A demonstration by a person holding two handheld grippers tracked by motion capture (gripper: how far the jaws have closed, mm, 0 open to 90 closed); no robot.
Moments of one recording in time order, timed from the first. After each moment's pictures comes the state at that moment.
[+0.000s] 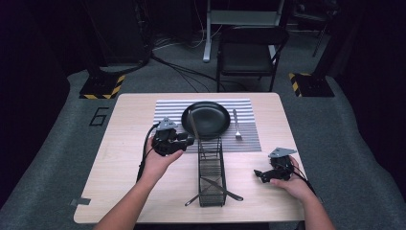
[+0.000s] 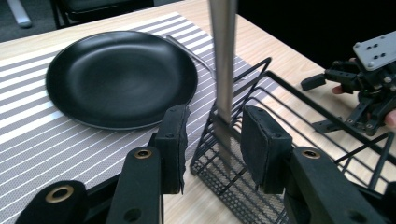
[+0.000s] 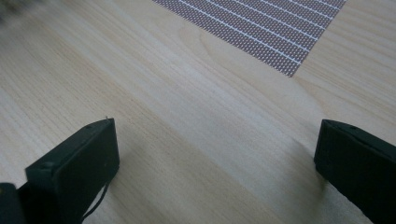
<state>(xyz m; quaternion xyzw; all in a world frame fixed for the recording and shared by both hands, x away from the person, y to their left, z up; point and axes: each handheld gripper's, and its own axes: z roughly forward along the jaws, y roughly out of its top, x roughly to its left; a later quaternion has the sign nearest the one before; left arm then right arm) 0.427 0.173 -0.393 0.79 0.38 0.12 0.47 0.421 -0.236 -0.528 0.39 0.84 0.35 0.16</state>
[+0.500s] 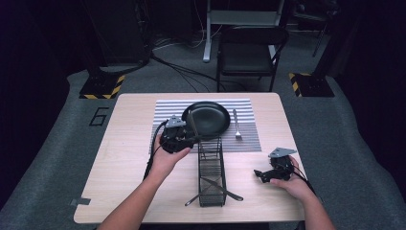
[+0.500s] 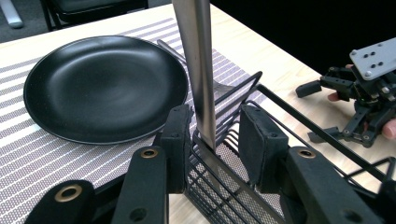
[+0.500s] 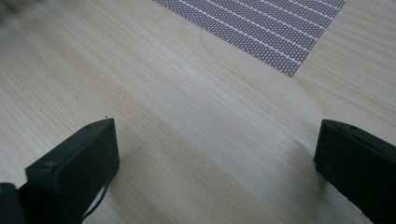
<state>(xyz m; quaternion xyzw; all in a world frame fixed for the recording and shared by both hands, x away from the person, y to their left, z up) 0.436 0.154 -0.395 0.78 0.38 0.12 0.47 0.421 -0.236 -0.528 0.39 0.84 0.35 0.16</state>
